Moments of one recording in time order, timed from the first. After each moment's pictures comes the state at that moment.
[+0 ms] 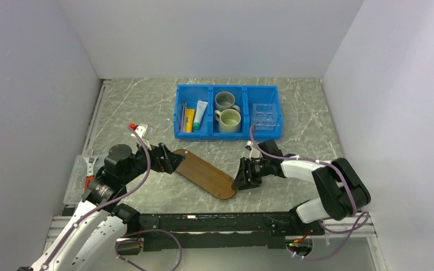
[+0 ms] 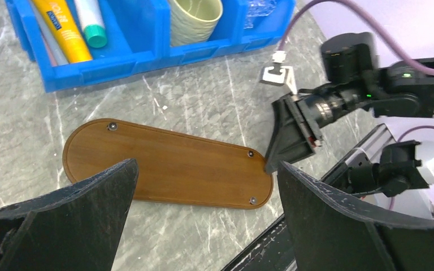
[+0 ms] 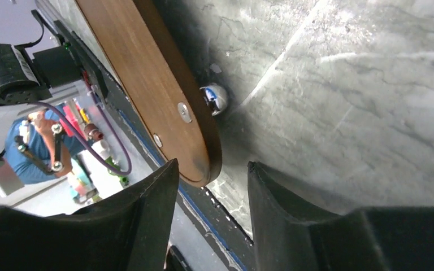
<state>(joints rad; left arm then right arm) -0.48 0.52 0.60 -0.33 0.25 -0.46 0.44 1.46 0.47 -0.10 -0.78 0.56</state>
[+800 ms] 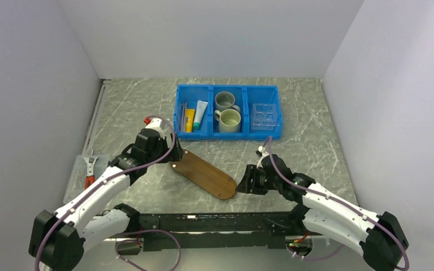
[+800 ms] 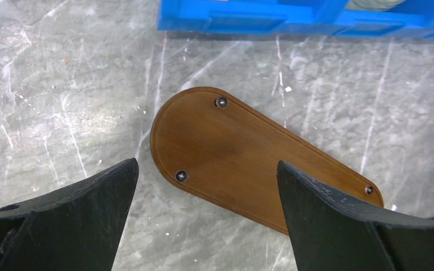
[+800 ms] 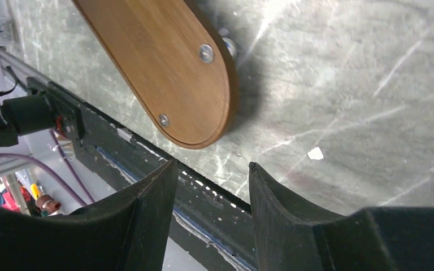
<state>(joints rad) -0.47 0.96 0.63 -0.32 -0.05 -0.49 0.73 0.82 0.38 -0.35 -0.24 0.83</state>
